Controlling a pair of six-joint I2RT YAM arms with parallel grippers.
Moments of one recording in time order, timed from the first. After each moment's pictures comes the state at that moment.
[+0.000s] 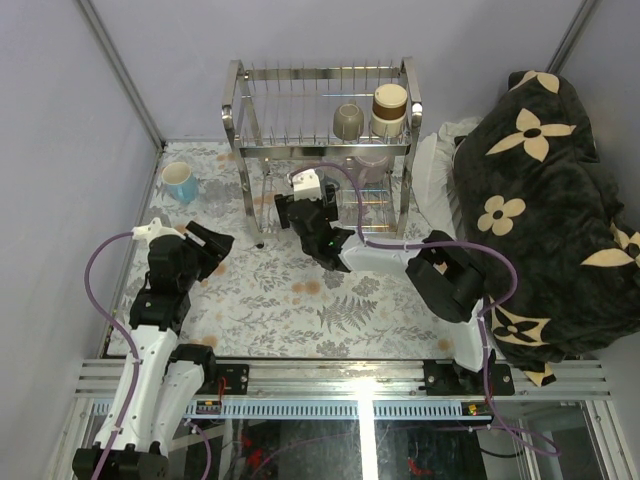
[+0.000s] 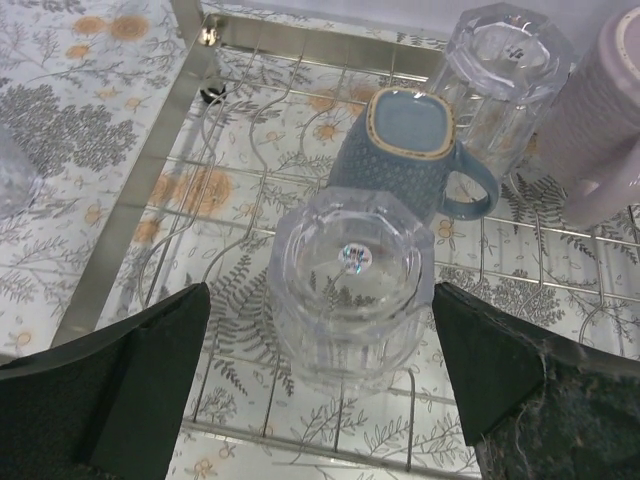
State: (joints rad) left arm -0.05 0.62 0.59 -0.43 0.04 -0.85; right arm 0.95 2.00 1.34 0.33 0.74 0.20
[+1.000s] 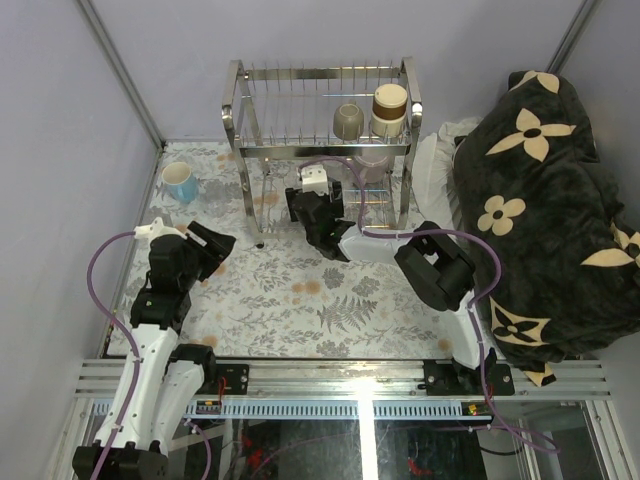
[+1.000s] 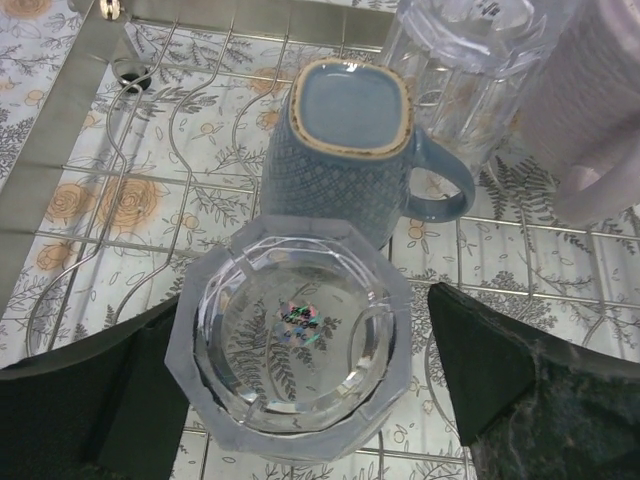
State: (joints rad) left arm -0.05 0.64 0.59 -0.43 0.06 -0.85; right arm 0.87 2.12 1.41 0.31 0.74 0.22
